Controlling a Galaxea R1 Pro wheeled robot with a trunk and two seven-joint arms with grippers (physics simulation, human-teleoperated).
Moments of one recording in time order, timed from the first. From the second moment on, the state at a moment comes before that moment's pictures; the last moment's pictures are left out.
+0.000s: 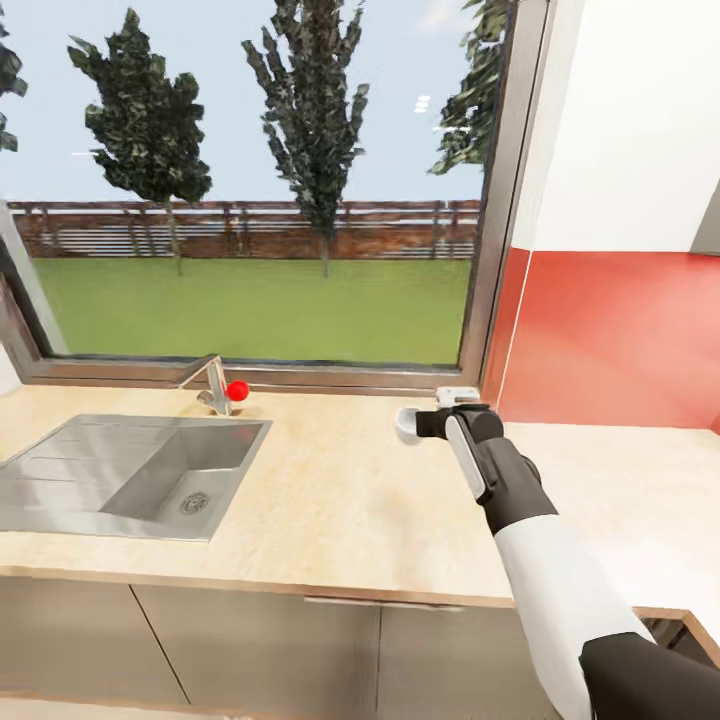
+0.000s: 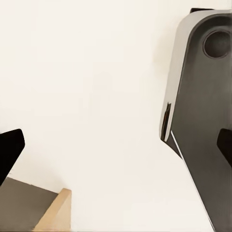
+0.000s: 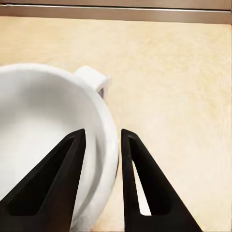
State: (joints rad) left arm -0.01 0.07 0.36 -0.04 -0.29 -0.05 0.19; right arm -0.92 0.12 0.10 -1.03 -0.12 0.87 -0.16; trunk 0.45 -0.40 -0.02
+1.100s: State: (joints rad) left arm -0.01 0.07 0.36 -0.04 -0.29 -0.05 0.19; right arm -0.92 0.13 0.10 -1.02 -0.12 0.87 -0.16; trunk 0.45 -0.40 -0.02
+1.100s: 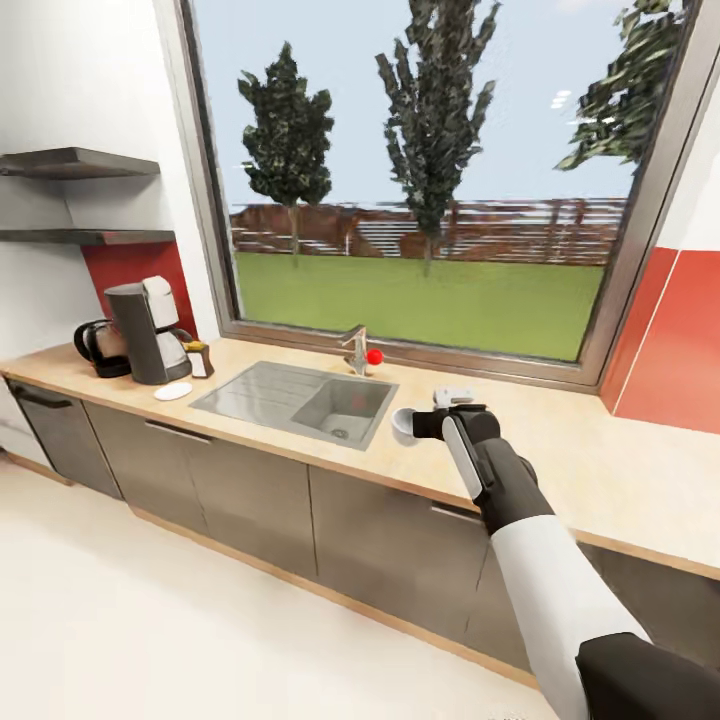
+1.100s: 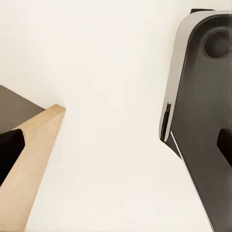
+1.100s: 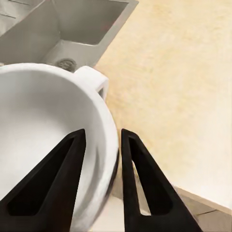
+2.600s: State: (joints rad) left arm -0.01 0.07 0.36 -0.04 -0.29 -0.05 0.18; right arm -0.92 0.13 0.10 -1.02 -0.12 0.87 -0.16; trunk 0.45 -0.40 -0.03
